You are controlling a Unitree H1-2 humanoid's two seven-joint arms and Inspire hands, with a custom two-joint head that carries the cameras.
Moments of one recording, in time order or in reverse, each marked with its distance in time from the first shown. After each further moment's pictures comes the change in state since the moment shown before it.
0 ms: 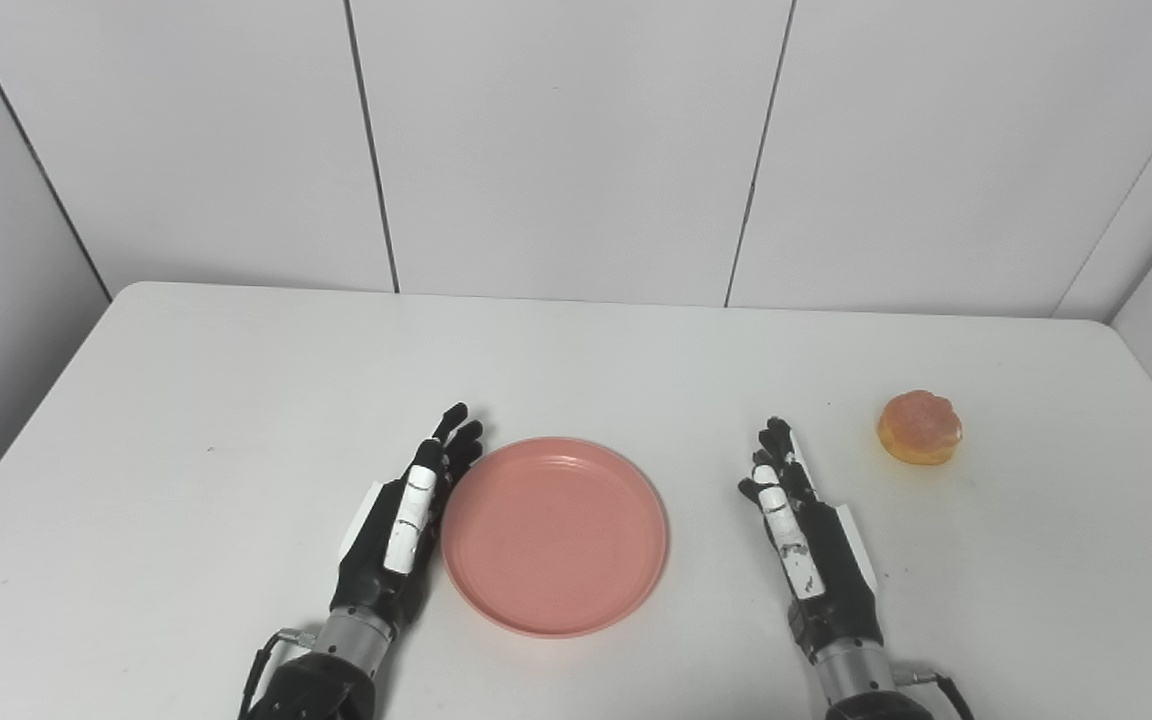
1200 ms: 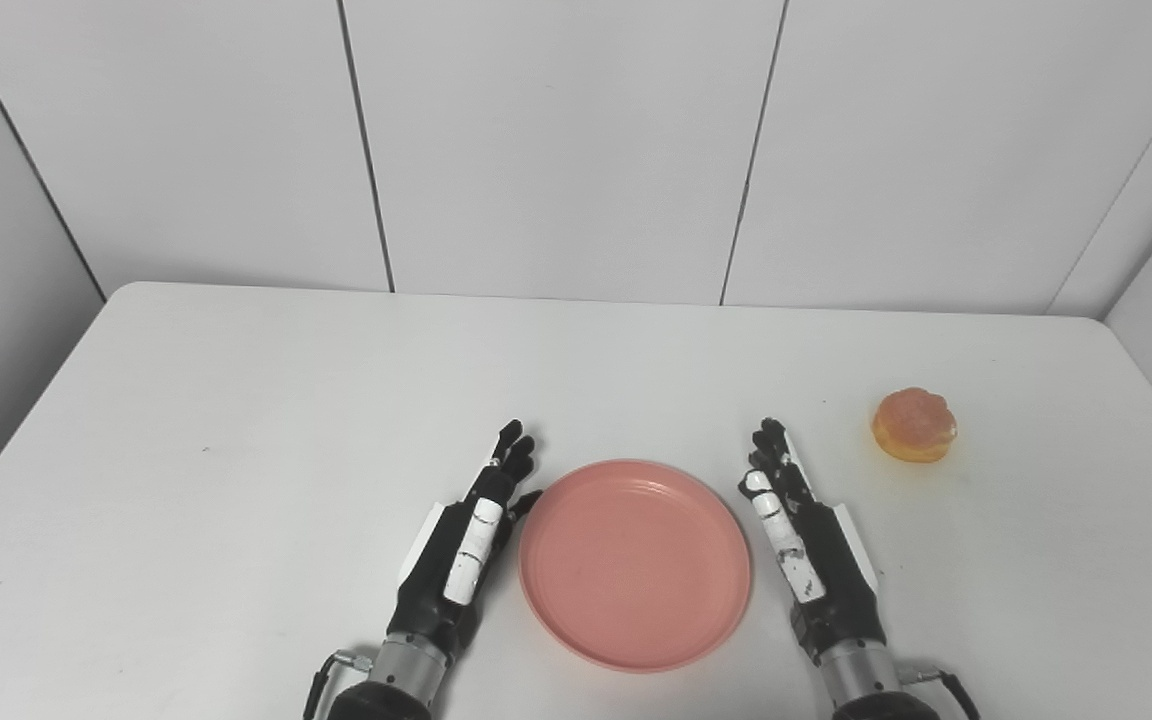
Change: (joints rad) left arm 0.033 -0.061 -0.050 0.082 0.137 -0.180 0.029; right arm 0.002 -0.008 0.009 -0.003 -0.008 0.000 0.024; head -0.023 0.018
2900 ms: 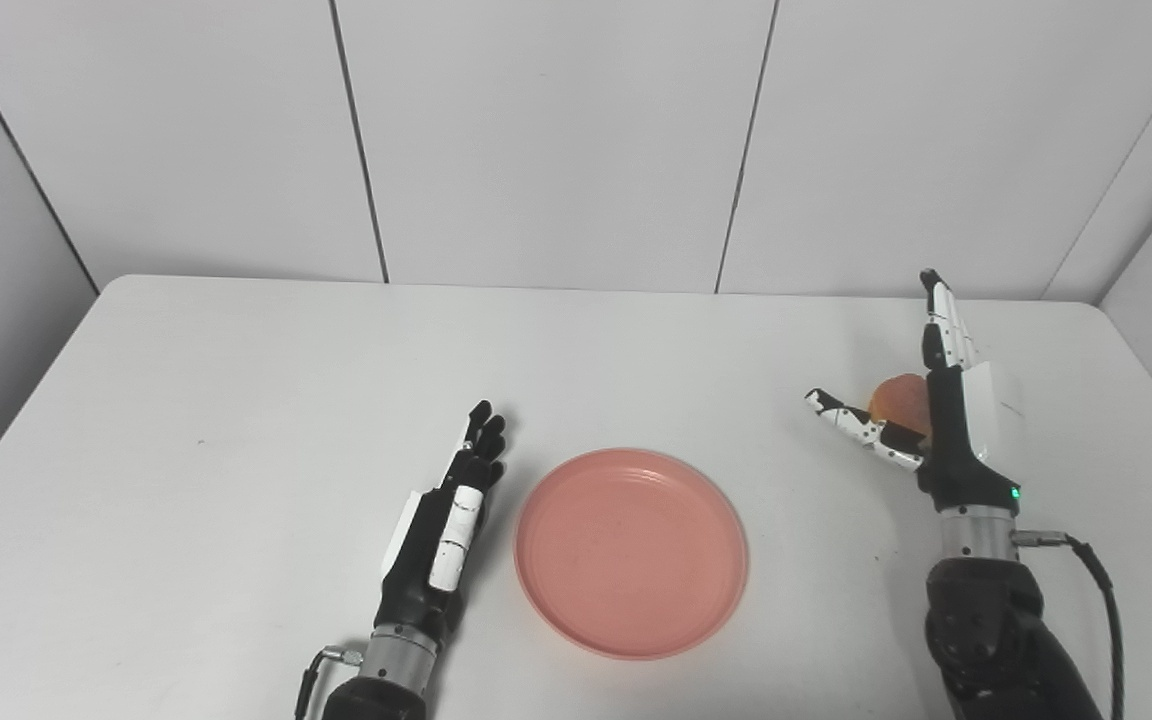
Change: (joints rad) left arm 0.030 -0.029 0.036 -0.020 -0.026 -0.043 0.004; right arm -0.263 -0.245 -0.057 0.274 -0.643 -0.113 -0.463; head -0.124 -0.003
